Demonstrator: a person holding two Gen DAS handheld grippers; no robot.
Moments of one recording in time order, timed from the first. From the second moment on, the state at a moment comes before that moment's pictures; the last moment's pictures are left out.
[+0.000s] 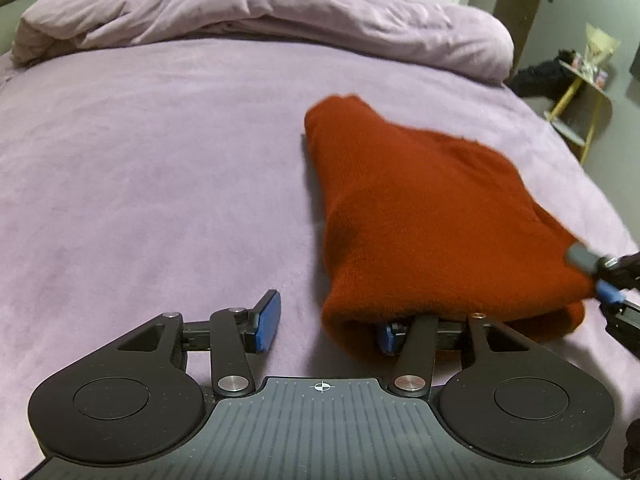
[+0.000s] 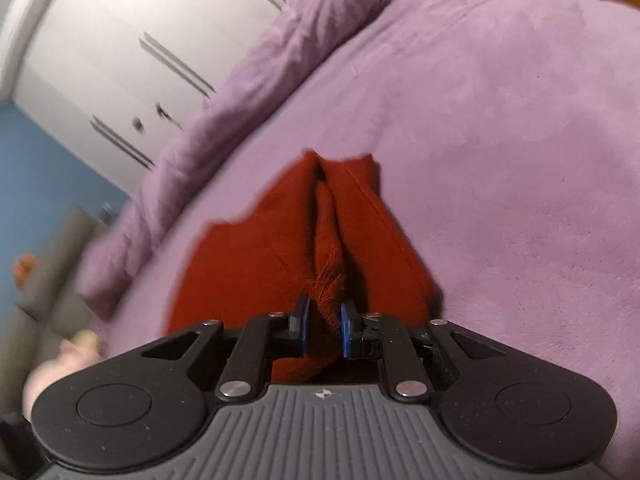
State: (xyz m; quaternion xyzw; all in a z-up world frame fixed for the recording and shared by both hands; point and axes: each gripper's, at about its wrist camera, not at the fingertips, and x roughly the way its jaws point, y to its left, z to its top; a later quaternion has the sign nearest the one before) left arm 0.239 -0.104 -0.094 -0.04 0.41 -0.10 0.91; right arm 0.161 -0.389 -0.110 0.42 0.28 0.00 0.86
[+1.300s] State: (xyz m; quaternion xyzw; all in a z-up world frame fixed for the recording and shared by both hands) left arm 0.235 -0.097 -0.094 -0.05 0.45 -0.10 0.88; right arm 0.147 -0.396 -0.112 0.34 0.30 -0.05 0.89
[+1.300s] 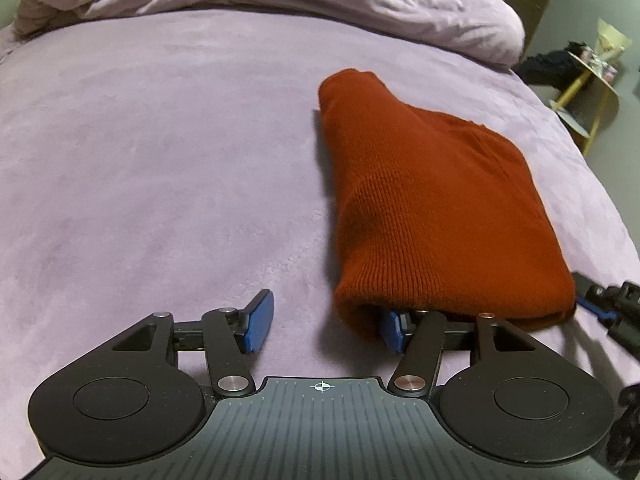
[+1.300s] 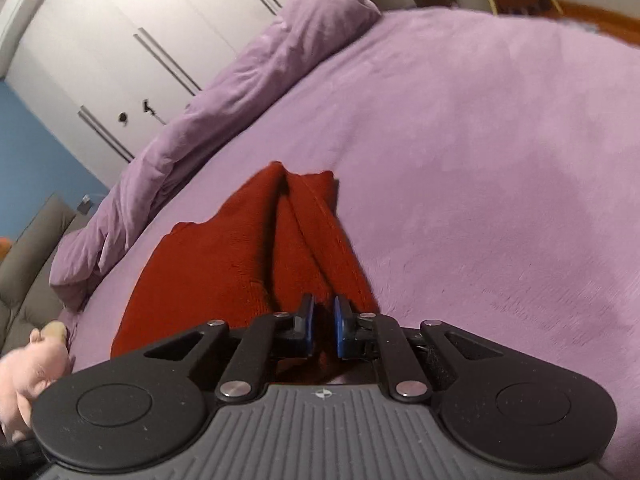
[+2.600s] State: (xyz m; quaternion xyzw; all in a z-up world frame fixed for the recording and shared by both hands) left arm 0.315 -0.065 -0.117 -0.27 0.49 -0.24 0.80; right arm 0.226 -0.396 -0.091 0.23 0.35 0.03 0.91
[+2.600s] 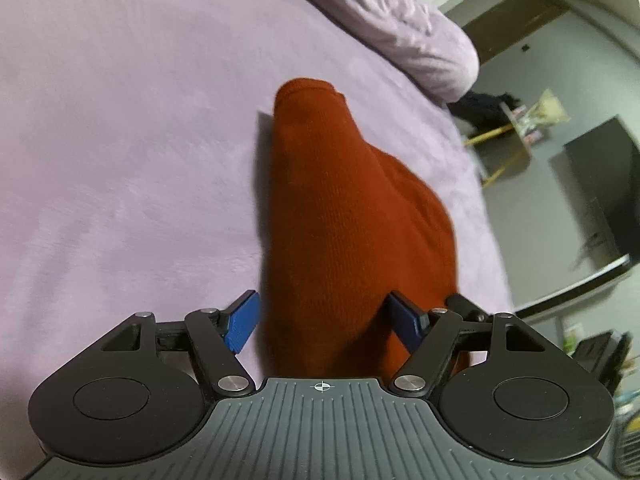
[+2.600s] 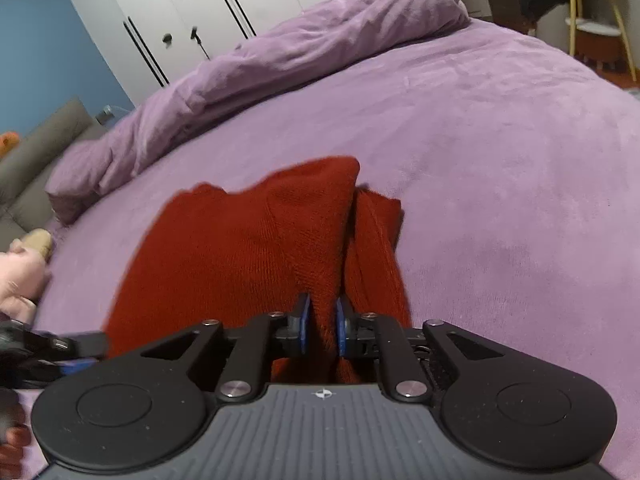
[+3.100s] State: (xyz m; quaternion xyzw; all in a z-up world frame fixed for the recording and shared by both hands) left arm 0.352 -0.084 -0.148 -0.31 0.49 -0.26 0.77; right arm 0.251 -0.449 -0.149 0.48 0.35 0.12 0.80
